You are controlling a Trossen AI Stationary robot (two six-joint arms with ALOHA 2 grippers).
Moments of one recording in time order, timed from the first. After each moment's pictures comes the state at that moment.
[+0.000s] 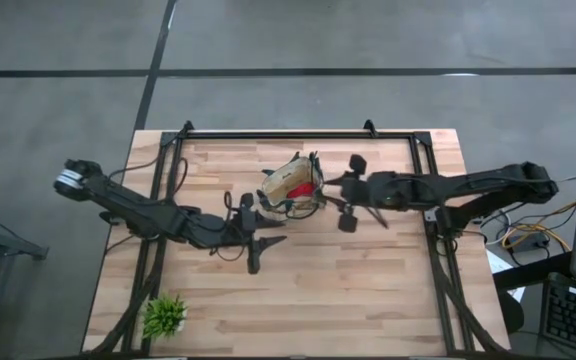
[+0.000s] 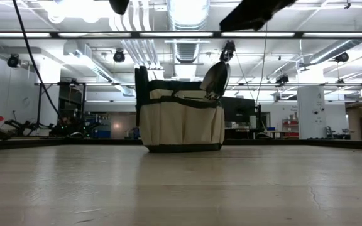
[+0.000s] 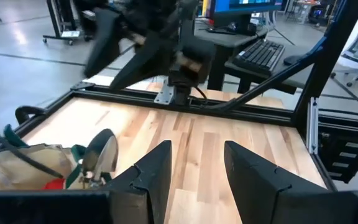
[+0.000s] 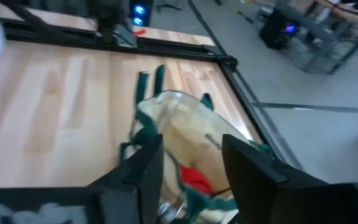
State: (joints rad) left arm -0.36 1.27 0.93 0.17 -0.50 -0.20; right arm 0.06 1.19 0.92 -0.16 0.35 -0.08
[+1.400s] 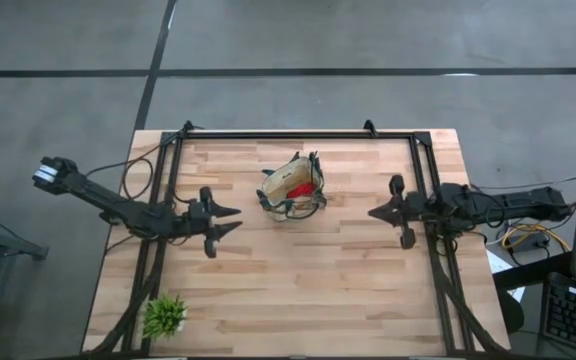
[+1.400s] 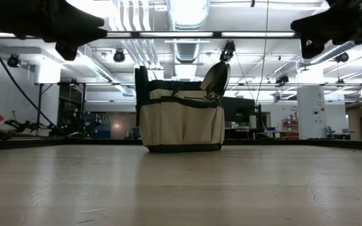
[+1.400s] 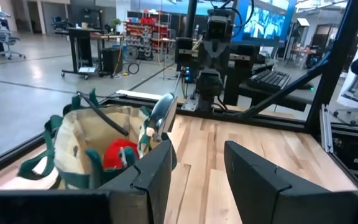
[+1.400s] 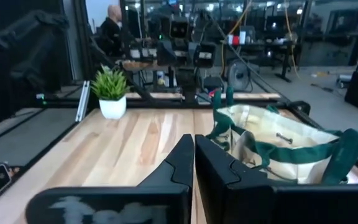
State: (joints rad) left arm -0.38 0.75 0.25 0.53 -0.56 -0.12; right arm 0.06 0.35 0.22 0.11 0.00 0.05
